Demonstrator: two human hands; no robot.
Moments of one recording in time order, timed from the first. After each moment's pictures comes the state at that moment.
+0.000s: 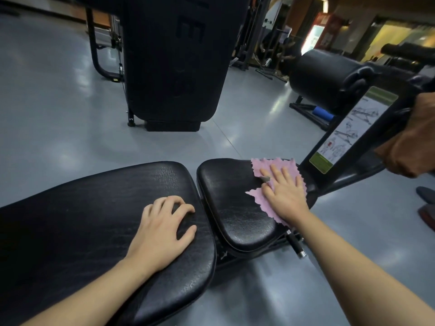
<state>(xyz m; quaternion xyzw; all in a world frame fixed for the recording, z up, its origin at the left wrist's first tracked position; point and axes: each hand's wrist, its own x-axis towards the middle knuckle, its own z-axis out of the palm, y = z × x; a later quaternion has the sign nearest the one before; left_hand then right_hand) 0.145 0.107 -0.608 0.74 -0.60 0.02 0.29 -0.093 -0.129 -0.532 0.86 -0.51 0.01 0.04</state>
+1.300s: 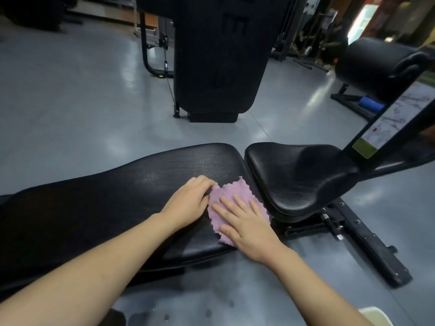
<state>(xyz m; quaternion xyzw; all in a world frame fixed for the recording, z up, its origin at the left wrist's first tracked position) 0.195 0.182 -0.589 0.70 -0.63 -0.09 0.32 -0.010 0.111 -0.574 0.96 -0.25 -0.04 -0.12</state>
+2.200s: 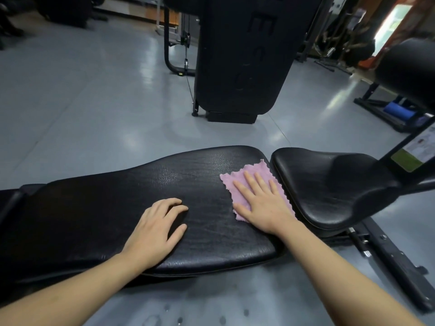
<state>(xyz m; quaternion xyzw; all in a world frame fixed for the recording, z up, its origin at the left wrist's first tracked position) 0.254 0.300 -0.652 0.79 -0.56 0.00 0.26 0.063 0.061 -0.579 0.95 -0.29 -0.07 0.02</state>
